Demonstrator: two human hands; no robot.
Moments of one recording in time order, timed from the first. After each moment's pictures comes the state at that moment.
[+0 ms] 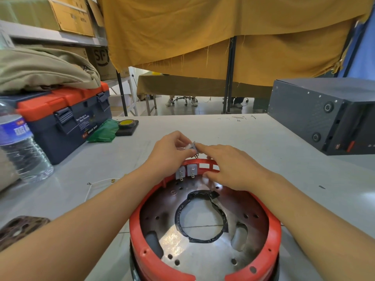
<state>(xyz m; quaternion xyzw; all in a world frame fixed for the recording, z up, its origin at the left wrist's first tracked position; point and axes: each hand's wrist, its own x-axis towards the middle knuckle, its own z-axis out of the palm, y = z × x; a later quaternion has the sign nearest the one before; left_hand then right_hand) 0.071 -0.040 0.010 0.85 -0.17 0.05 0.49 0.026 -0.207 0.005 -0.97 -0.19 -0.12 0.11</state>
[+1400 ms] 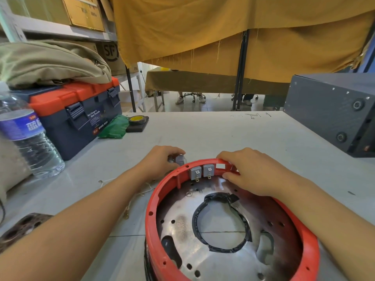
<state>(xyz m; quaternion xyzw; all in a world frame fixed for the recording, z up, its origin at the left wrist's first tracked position) 0.131 0.020 -0.029 0.94 -0.25 0.04 0.24 0.024 -0.204 0.006 -0.98 -0.16 -0.08 0.07</state>
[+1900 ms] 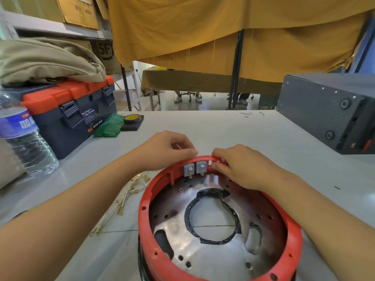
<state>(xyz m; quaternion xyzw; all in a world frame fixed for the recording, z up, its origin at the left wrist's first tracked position) 0.079 0.001 0.026 0.89 -0.30 -0.01 0.34 0.023 -0.203 0.009 -0.98 -0.15 -0.08 0.07</state>
